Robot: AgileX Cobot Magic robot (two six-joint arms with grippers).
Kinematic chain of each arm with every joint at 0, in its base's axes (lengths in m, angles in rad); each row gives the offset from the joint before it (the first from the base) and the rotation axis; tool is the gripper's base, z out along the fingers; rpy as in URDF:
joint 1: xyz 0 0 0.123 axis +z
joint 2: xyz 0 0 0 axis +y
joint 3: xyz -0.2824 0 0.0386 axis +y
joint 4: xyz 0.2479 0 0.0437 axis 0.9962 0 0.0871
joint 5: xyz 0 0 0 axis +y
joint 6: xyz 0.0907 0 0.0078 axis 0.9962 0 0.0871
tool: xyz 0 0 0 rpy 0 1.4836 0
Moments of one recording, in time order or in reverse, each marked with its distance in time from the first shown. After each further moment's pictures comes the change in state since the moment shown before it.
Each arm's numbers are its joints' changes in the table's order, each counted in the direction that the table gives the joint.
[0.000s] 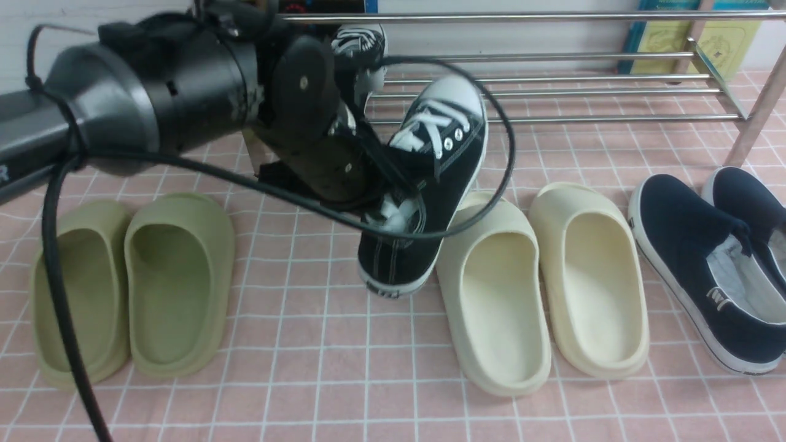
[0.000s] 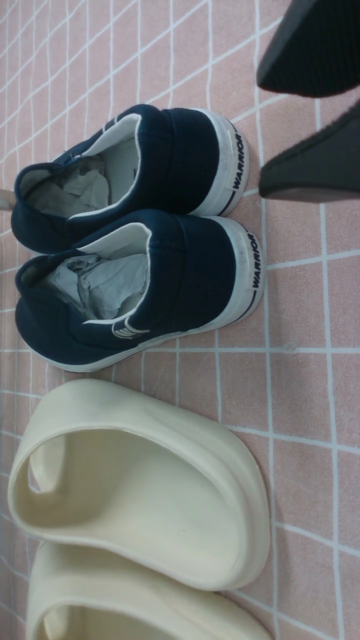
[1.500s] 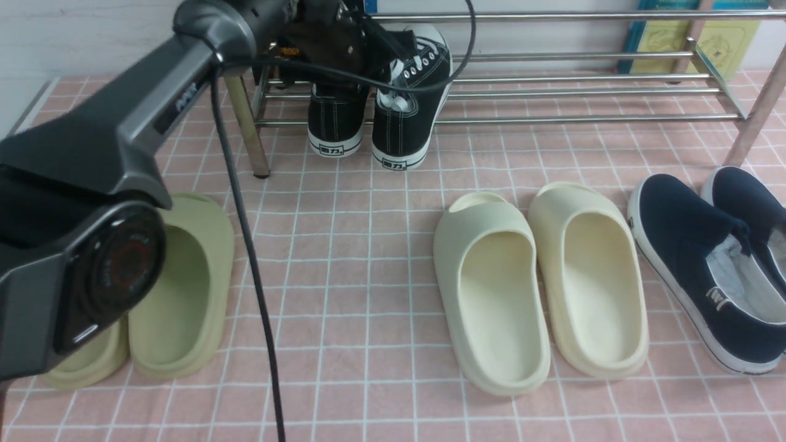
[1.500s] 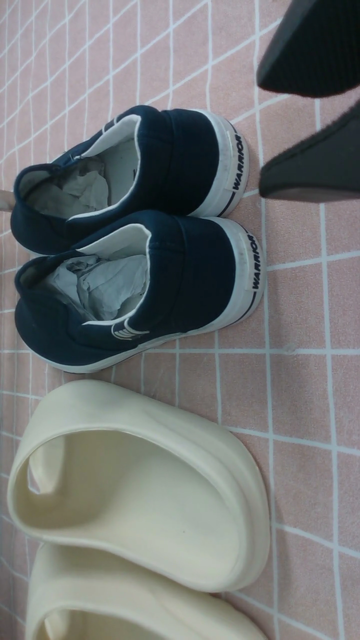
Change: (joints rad) right arm 0.000 0.000 0.000 0.000 0.000 0.000; left arm 0.197 0.521 -0.847 -0.064 0.175 0.165
